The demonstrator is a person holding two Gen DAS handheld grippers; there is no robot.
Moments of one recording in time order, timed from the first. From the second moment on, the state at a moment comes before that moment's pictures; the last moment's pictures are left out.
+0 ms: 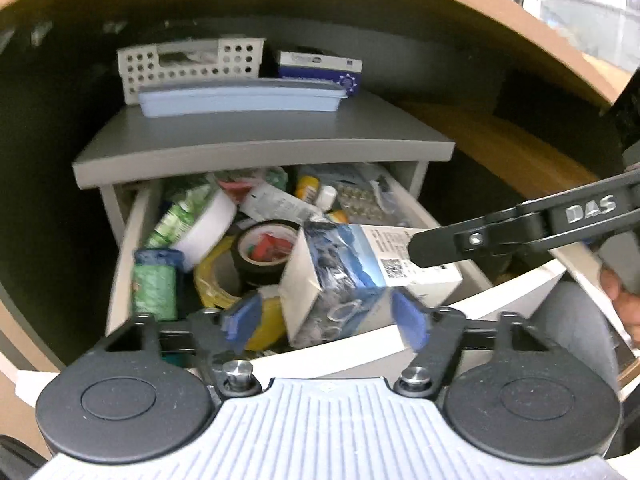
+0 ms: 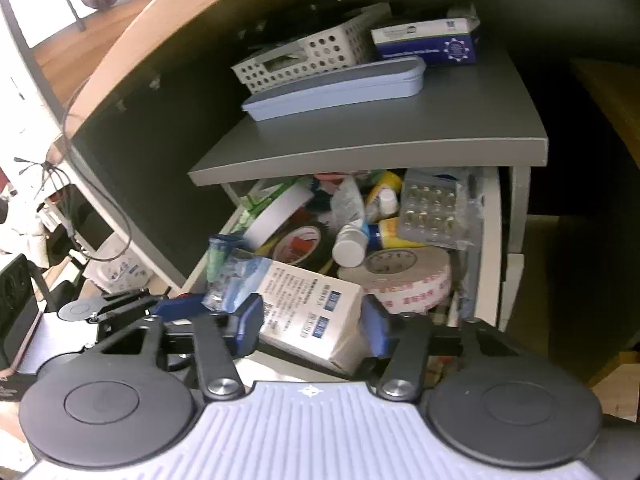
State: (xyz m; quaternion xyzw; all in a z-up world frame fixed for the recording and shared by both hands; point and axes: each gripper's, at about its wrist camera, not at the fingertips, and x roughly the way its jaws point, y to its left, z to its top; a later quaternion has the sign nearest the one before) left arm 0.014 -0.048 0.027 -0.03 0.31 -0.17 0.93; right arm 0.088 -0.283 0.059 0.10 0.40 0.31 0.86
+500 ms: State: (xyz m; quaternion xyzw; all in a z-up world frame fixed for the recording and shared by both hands) left arm 0.034 -0.059 0.022 -0.08 0.35 -0.21 0.91; right arm 0.098 -0.316 0.054 0.19 0.41 0.27 0.85
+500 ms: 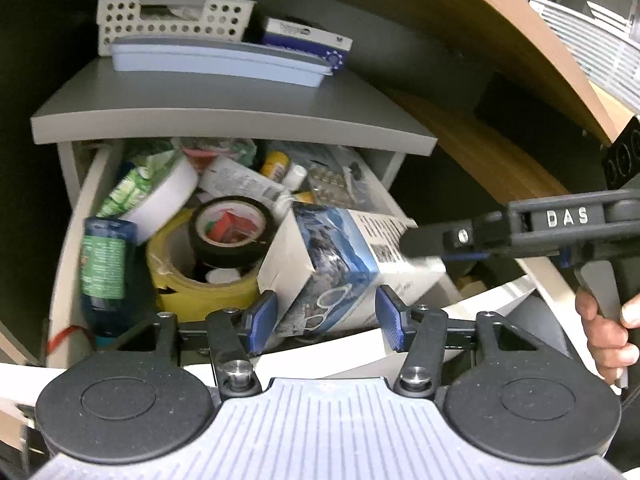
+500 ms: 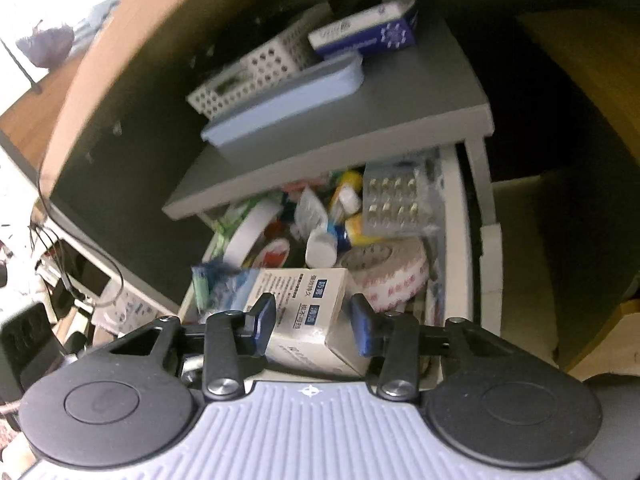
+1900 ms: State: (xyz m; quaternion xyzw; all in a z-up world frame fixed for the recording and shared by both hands) left arm 0.055 -0.055 0.015 -0.10 0.38 -0.18 0.90; right arm 0.104 -0.306 0.035 0.11 0.43 0.26 0.86
